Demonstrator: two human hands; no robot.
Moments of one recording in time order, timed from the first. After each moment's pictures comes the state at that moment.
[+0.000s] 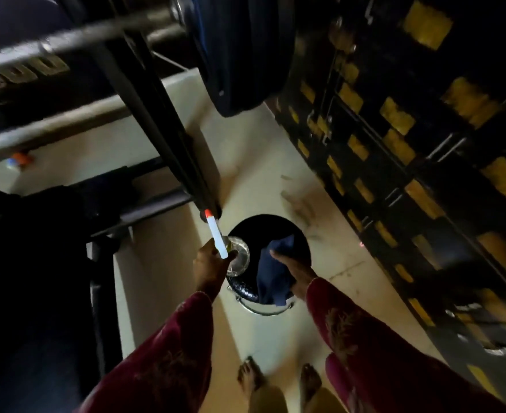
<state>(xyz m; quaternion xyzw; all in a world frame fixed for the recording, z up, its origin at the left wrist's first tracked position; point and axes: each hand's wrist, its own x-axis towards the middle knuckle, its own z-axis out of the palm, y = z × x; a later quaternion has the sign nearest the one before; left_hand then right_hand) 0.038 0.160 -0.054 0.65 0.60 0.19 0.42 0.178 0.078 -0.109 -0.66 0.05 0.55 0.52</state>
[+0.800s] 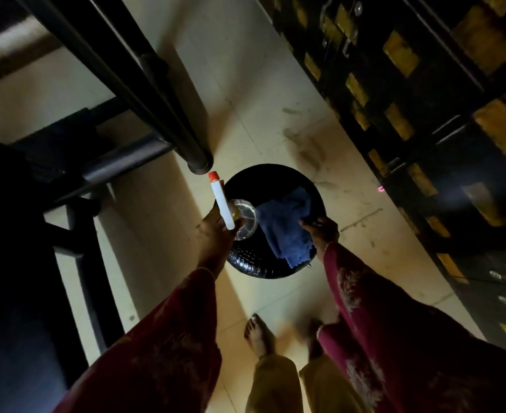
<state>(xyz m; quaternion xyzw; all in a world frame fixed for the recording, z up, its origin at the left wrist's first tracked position) 0.071 0.193 -0.179 0.70 0.55 0.16 0.44 0.242 0.086 -0.280 -0.83 0.03 0.42 0.38</state>
